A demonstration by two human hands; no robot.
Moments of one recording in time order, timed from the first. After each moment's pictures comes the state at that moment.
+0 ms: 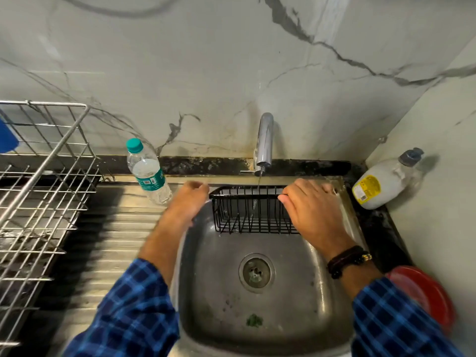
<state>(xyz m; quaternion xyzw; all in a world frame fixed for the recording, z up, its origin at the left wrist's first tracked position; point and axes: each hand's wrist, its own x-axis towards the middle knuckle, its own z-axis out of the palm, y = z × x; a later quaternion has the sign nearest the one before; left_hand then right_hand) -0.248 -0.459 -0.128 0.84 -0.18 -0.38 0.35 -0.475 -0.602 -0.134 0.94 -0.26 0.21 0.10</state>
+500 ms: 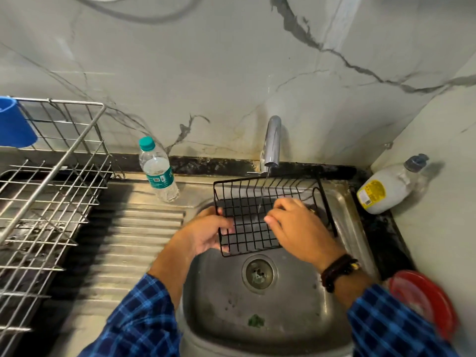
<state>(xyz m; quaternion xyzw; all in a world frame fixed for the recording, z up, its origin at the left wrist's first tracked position) -0.281 -0.437 -0.164 0.64 -0.06 -0.57 0.50 -0.467 -0.570 -0.142 0.96 -0.24 0.07 -0.13</state>
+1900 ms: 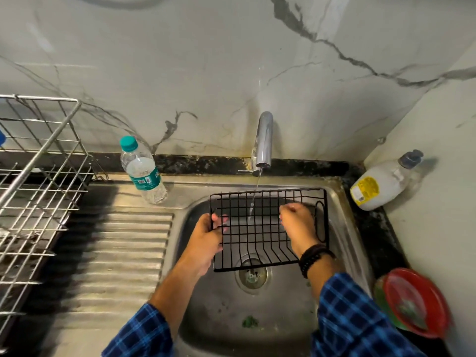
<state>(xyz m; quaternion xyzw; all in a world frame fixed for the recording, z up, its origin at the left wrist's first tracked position) -0.317 -0.438 -0.189 0.70 -0.08 -0.43 0.56 -0.447 -0.590 -0.191 0.55 -0.63 0.18 -0.52</state>
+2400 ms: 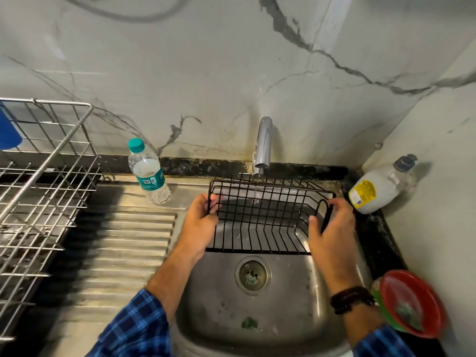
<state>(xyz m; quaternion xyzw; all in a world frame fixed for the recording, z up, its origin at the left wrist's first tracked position) -0.305 -0.442 -0.157 0.67 -0.17 -0.34 0.63 -0.520 -0.569 -0.146 0.75 -0.52 0.33 -0.24</state>
